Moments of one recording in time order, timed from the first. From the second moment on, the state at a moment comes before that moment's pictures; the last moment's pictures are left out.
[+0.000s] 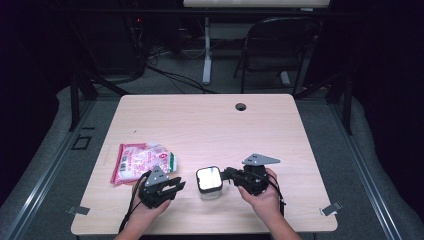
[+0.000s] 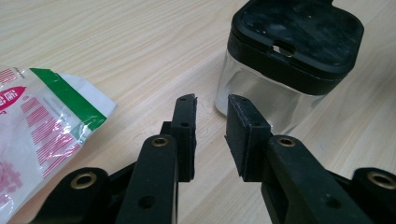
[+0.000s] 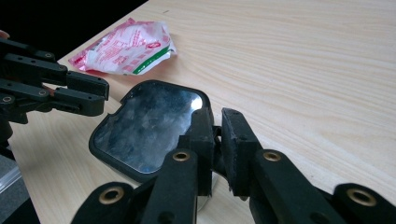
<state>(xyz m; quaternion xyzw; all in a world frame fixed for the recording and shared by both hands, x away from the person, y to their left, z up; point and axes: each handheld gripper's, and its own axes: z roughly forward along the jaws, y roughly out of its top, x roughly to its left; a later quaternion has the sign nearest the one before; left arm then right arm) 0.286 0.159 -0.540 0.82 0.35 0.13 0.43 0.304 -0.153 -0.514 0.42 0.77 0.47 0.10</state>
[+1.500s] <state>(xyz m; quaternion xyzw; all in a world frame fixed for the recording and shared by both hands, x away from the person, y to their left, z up) 0.276 0.131 -0.531 0.84 0.29 0.08 0.45 0.294 -0.148 -0.517 0.43 0.76 0.48 0.10</state>
